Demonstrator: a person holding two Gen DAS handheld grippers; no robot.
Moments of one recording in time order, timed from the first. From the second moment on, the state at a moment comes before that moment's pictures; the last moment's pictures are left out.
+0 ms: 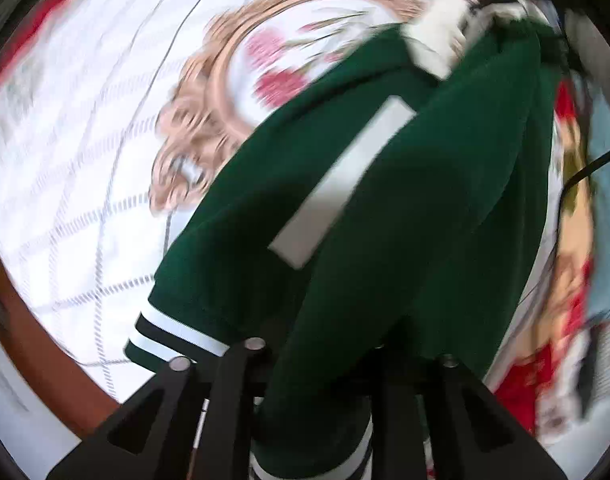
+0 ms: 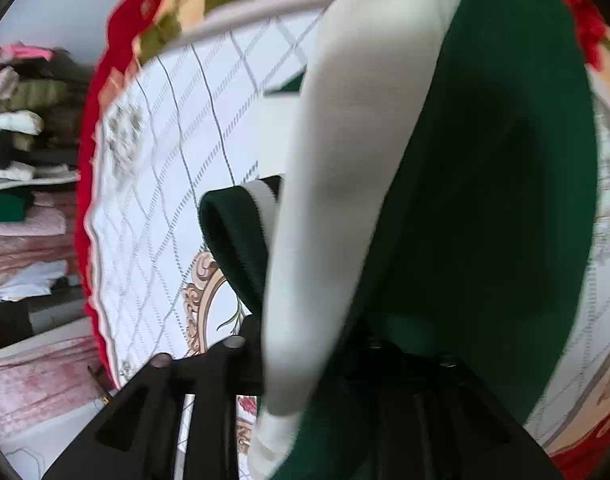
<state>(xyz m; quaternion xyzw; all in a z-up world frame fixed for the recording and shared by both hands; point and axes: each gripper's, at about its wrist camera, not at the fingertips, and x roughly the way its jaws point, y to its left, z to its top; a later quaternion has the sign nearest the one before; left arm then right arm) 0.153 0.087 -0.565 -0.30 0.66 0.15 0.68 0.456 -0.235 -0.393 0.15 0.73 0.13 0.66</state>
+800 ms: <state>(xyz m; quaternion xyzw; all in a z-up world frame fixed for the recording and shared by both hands) 0.124 0.106 -0.582 -0.26 0.67 0.21 0.66 0.441 -0.470 -0.415 0.29 0.68 0.12 0.66</state>
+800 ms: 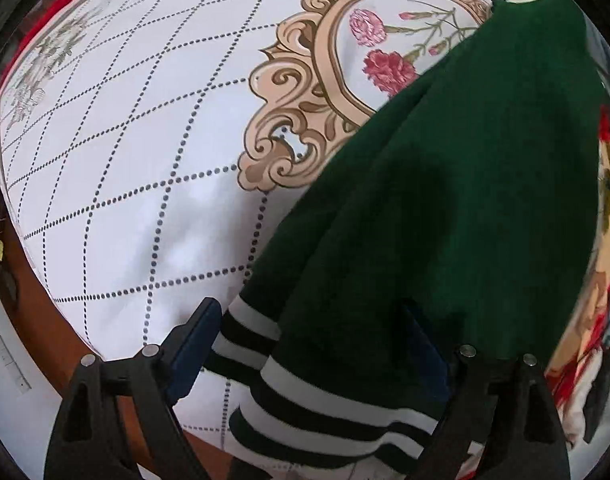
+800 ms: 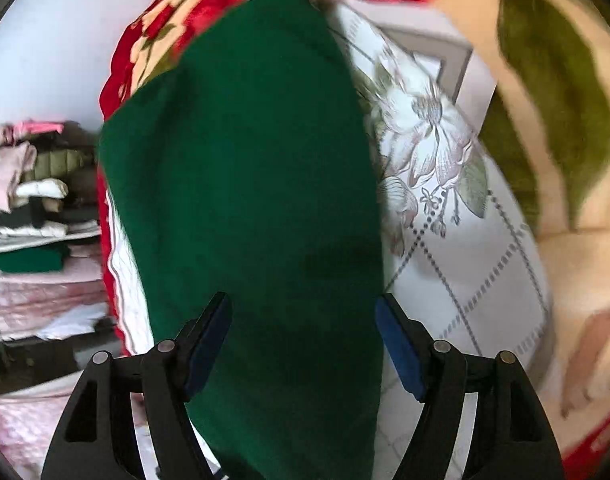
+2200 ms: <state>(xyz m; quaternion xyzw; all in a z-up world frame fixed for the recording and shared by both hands) 0.137 0.288 -0.515 -0.33 0.54 0.25 0.74 0.237 -0.429 -0.409 0.22 0.77 0.14 0.58</state>
